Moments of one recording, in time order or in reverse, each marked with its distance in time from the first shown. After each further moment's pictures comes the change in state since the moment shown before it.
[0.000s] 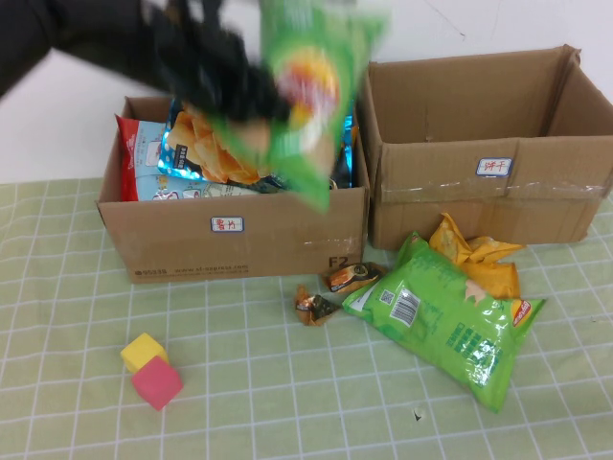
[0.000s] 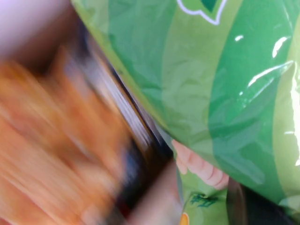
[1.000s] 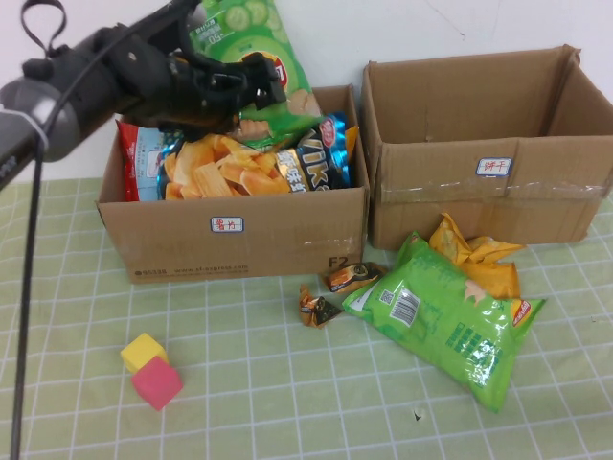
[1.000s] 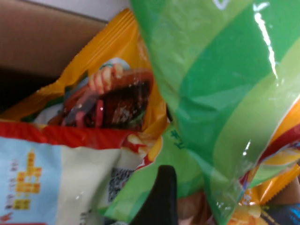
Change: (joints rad) right arm 0.000 0.000 0.000 0.002 0.000 -0.002; left arm 0.088 0.311 -0.073 -0.104 -0.410 -0.552
